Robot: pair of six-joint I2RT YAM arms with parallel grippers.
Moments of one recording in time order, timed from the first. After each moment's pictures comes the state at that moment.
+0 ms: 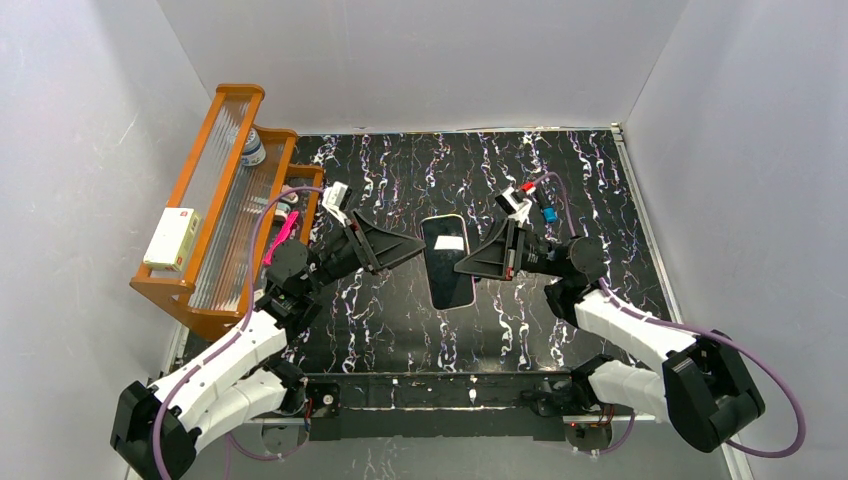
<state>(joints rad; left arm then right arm) -0.63 0.87 0.58 0.57 0.51 -1.29 0.55 1.11 0.47 1.12 -0.94 1.53</state>
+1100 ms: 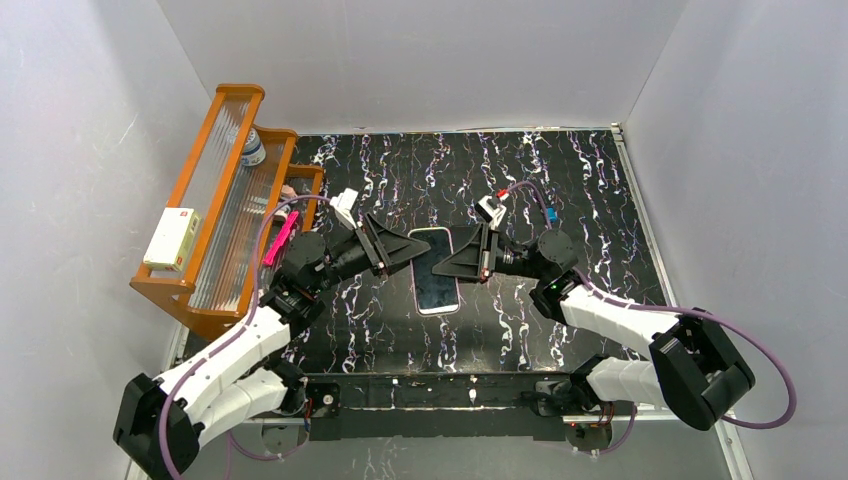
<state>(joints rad) -0.62 0.93 0.56 0.43 0.46 -1.26 0.66 1.21 0.50 0.95 -0.85 1.44</state>
